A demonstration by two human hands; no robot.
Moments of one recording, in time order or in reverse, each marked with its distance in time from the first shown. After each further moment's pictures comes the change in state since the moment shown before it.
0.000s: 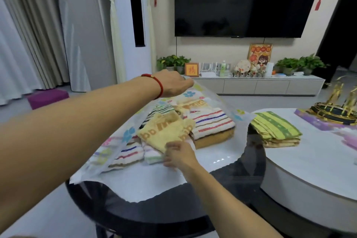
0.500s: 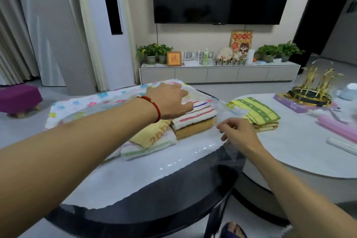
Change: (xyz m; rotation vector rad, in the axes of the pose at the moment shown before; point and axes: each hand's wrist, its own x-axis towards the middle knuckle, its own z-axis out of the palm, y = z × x) left_hand 0.012 0.037 0.082 0.145 0.036 0.241; right_hand -0.023 -0.016 -0.210 -0.469 0.384 -0.262
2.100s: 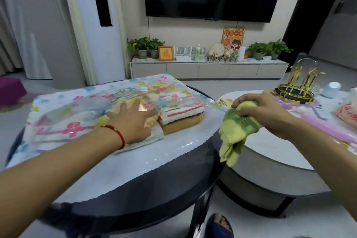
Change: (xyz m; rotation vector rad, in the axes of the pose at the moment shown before) left_hand -0.054 -0.020 0.060 -0.040 -0.219 -0.252; right_hand 0.005 -0.030 -0.114 0.050 -0.174 -0.047
